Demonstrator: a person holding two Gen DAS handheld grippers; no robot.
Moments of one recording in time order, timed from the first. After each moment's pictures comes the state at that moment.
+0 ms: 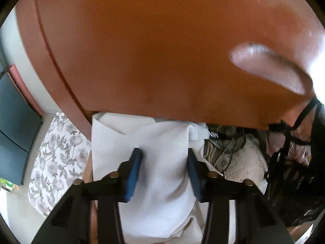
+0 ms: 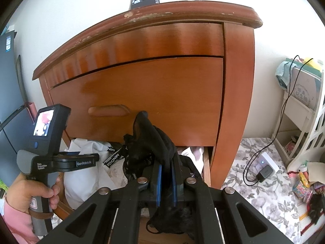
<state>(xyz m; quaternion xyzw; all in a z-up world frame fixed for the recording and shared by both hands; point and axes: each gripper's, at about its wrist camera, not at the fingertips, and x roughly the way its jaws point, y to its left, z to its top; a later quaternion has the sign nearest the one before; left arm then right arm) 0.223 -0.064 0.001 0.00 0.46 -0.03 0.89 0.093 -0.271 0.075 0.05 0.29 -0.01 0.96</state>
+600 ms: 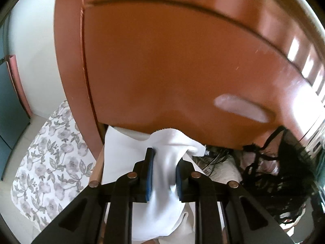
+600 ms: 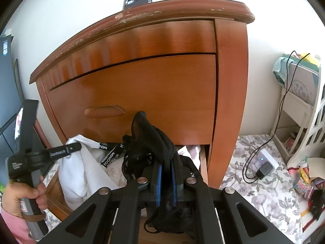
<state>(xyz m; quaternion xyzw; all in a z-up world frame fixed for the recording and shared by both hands) 0.191 -0.033 0.030 -0.07 0.38 -0.07 0.92 0.094 -0.276 0.072 0.06 0.29 -0.02 0.95</state>
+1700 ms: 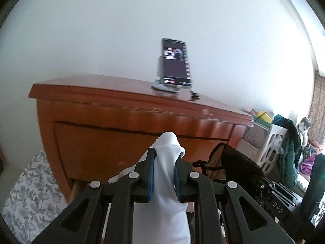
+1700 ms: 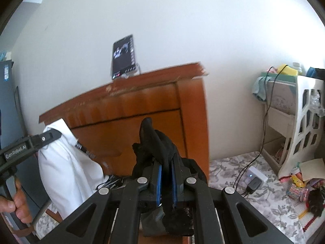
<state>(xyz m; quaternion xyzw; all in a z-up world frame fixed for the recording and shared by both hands) 0.089 -0.088 0.152 -0.07 0.18 -0.23 0.95 0.037 -0.304 0.131 0.10 0.18 -0.06 0.98</state>
